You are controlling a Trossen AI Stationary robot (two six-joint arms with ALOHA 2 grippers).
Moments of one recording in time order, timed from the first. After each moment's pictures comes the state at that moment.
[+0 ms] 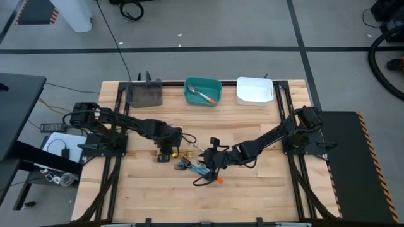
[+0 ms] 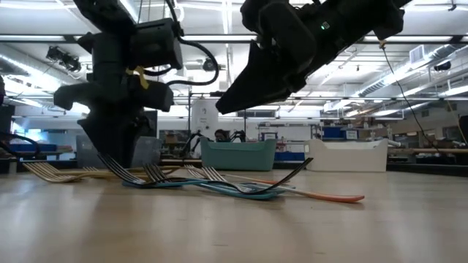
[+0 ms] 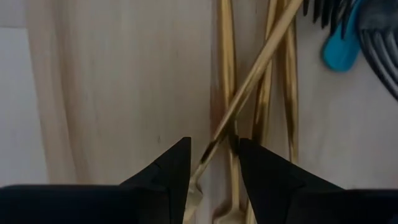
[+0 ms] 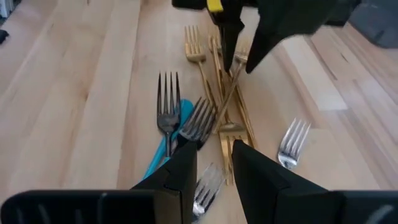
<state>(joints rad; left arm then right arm) -0.02 1.58 0.80 -0.56 0.07 -0.03 0.33 1.85 1.02 0.21 0.40 0.19</state>
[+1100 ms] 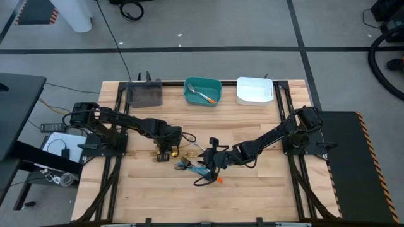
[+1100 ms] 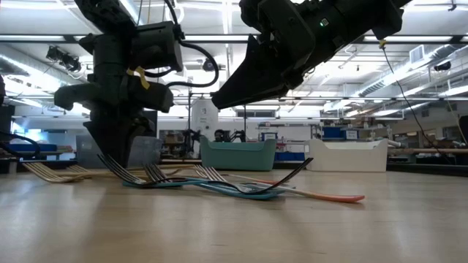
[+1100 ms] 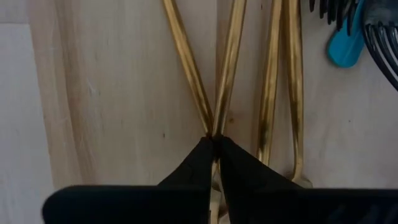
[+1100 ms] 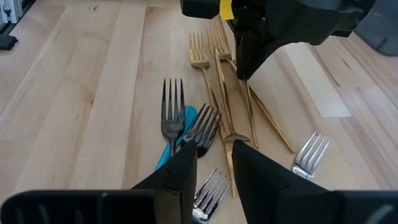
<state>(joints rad) -0.01 1.58 0.80 -0.57 0.09 -0.01 0.33 1.85 1.02 0.23 0.39 0.18</state>
